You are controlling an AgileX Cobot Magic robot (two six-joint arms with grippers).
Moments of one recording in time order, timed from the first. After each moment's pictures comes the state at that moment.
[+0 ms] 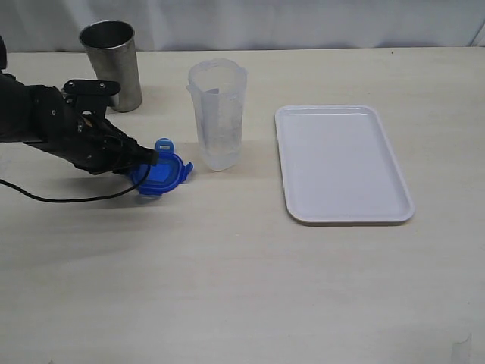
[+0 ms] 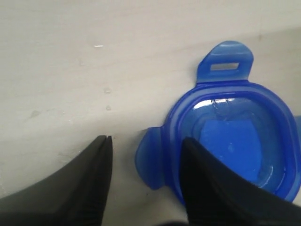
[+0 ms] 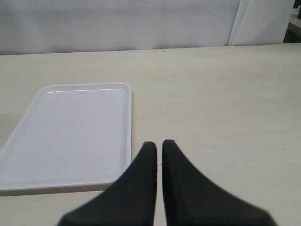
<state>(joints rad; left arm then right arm) -0.31 1.95 -0.93 -0.27 0.14 0.15 -0.10 0.00 0.00 0.01 0.35 -0.04</state>
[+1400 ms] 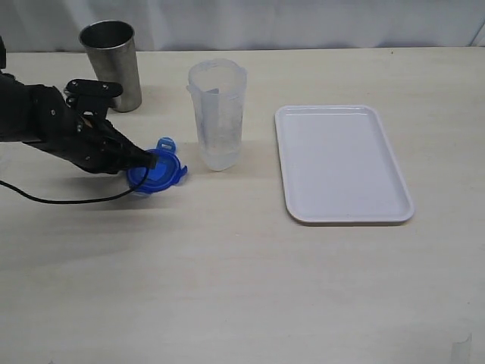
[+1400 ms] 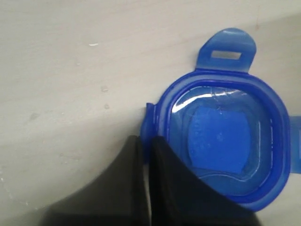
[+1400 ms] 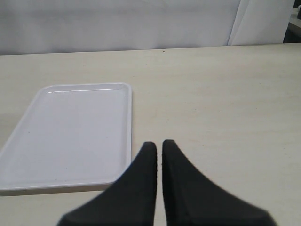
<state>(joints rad) -0.31 1.95 -0.93 -0.27 0.15 0.20 -0.10 0.00 0.00 0.01 0.35 -0.04</state>
